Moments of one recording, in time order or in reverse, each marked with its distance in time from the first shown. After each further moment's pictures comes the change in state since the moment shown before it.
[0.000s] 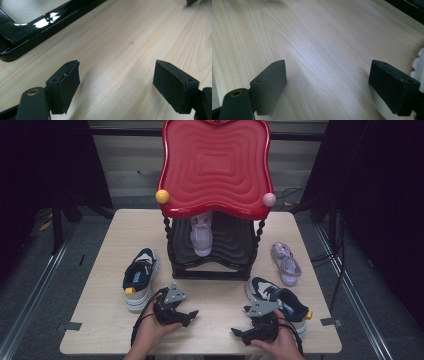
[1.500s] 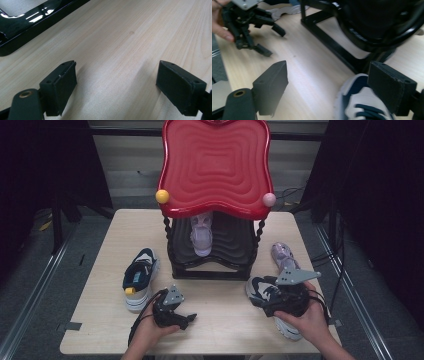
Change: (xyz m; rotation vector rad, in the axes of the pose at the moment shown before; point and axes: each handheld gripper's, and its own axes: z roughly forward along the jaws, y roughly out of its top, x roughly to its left) left arm 0.004 -0.007 0.001 0.028 -0.013 0.026; right arm -0.042 0.068 -0.094 -0.138 -0.072 0.036
